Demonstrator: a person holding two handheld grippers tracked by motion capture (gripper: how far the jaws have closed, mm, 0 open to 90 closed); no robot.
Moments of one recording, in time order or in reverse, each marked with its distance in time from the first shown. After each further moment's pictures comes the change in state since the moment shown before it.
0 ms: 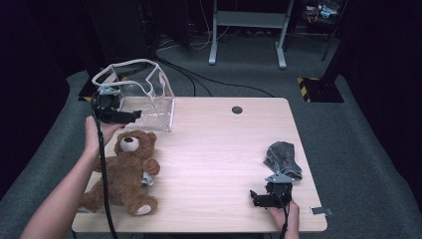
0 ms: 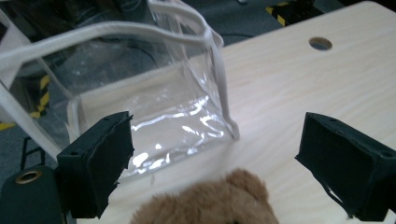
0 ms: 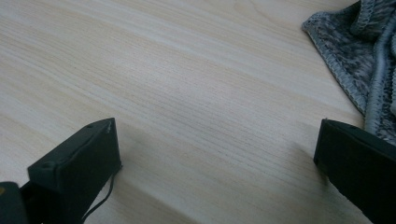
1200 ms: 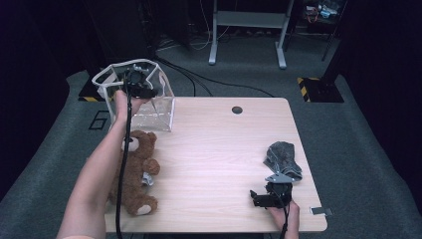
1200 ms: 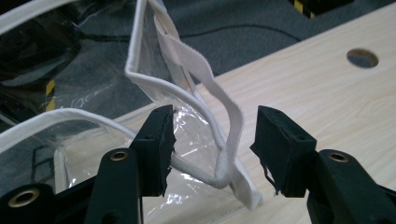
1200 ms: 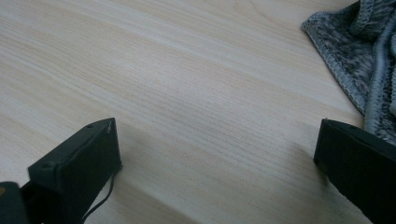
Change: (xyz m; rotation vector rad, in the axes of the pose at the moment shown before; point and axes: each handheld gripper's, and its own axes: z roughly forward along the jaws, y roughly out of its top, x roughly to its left) left arm -0.005 0.061 0.100 0.085 0.043 0.060; right arm 0.000 0.000 0.000 0.000 0.000 -0.001
